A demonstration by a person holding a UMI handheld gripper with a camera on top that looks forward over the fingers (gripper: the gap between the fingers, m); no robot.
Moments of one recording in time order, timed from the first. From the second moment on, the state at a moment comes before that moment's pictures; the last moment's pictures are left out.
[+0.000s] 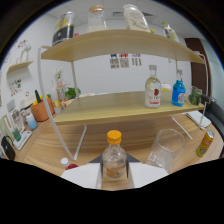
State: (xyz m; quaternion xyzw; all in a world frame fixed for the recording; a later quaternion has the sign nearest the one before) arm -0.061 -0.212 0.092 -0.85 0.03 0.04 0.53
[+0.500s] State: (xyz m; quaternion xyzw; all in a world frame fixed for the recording) arm -0.065 -0.198 0.014 -0.89 0.01 0.00 0.46
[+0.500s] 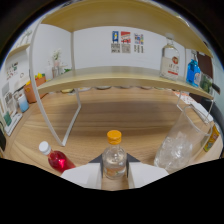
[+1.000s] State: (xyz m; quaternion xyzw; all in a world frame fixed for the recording) arm -0.068 -0.221 0.030 -0.88 -0.03 0.01 0.47
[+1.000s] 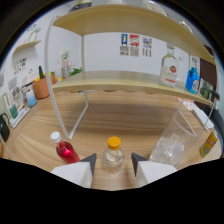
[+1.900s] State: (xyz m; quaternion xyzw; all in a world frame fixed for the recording) arm 0.087 -0.323 0.248 -0.82 0.07 0.01 0.57
